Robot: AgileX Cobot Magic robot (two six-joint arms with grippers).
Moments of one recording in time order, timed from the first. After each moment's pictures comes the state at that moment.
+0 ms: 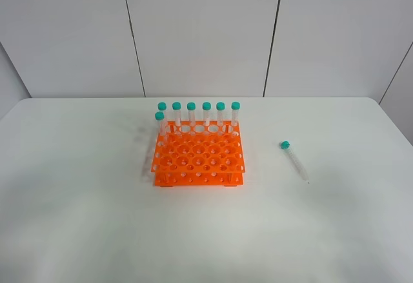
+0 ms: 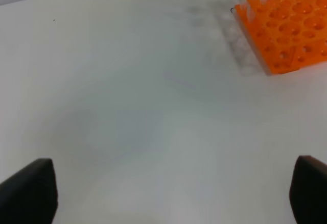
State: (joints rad) left arm 0.03 -0.01 -0.50 -0.17 1.07 0.24; right arm 0.09 -0.01 -0.54 0.02 1.05 0.04
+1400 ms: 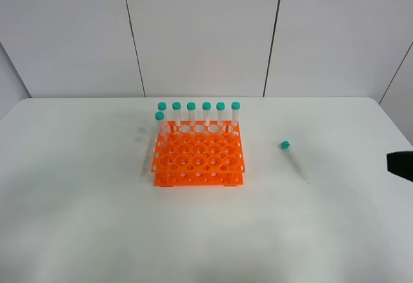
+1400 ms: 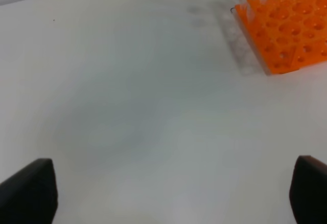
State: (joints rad) left arm 0.03 -0.01 -0.50 -0.17 1.07 0.24; right arm 0.09 0.58 -0.66 0.19 0.87 -0.21
